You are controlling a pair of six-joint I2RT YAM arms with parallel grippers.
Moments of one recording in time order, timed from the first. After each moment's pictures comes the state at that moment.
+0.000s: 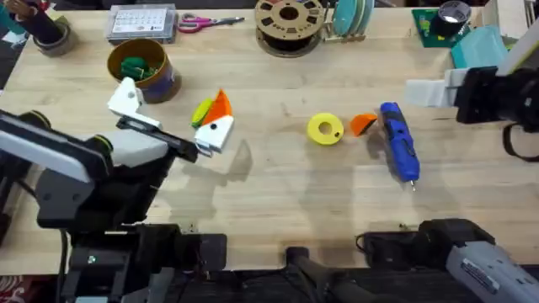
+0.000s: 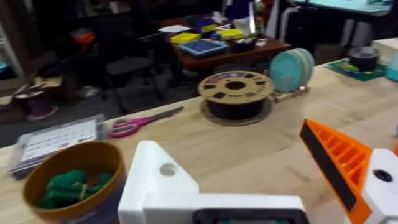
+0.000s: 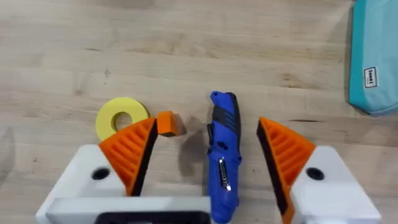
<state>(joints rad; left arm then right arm) 0.00 0.15 0.12 0.06 0.36 0.08 0.00 0.84 0.96 -0.94 -0.04 -0.01</state>
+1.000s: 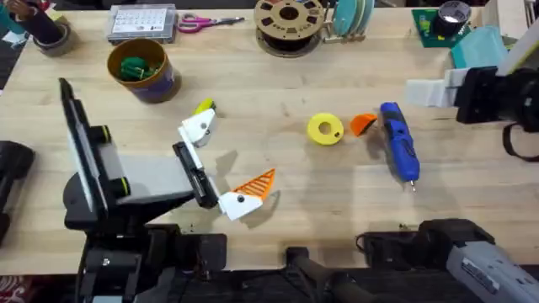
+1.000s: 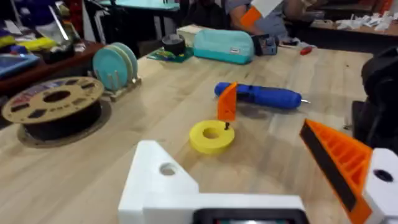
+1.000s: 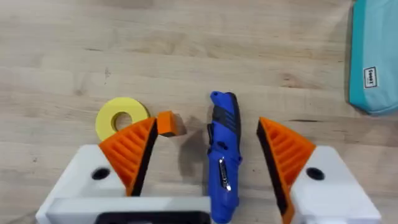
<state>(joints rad) 0.00 0.02 0.02 -0.02 1.08 0.07 0.00 0.84 0.96 -0.94 -0.04 -0.01</state>
